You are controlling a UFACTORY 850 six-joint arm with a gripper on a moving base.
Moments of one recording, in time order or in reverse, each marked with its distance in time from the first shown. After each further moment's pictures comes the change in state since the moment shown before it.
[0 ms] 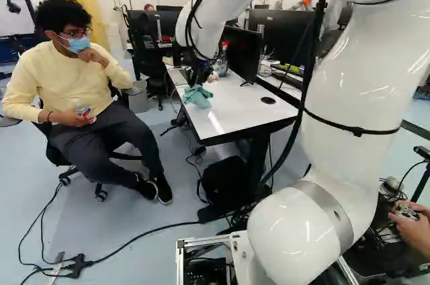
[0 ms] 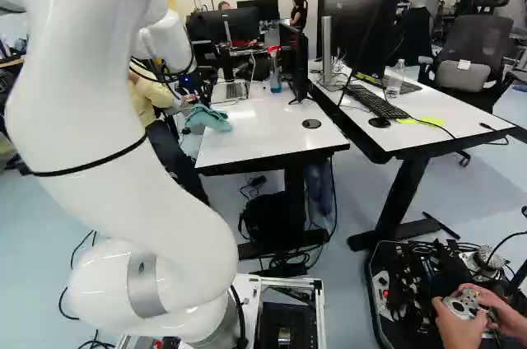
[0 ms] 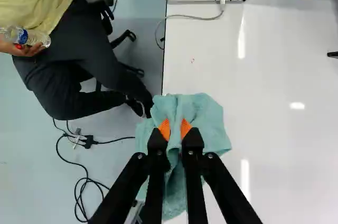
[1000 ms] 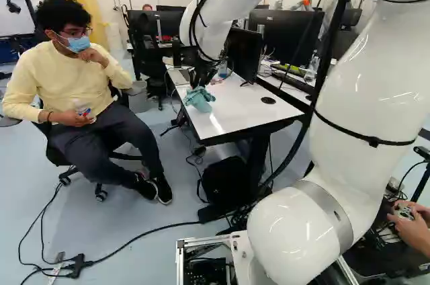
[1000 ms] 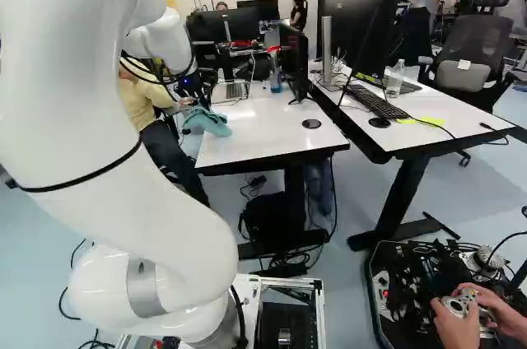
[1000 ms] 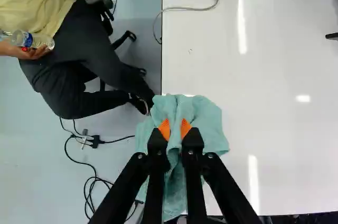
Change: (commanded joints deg) arm -1.9 2.1 2.1 2.3 0.0 0.0
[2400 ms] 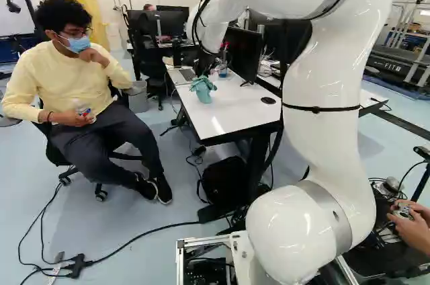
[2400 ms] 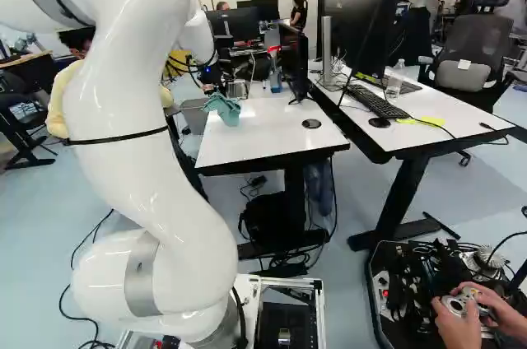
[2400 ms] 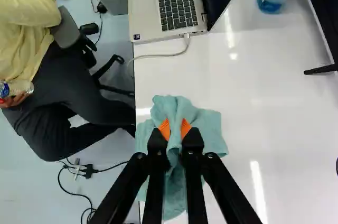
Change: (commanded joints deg) arm -5.0 -17.2 -19.9 0.1 -0.1 0.0
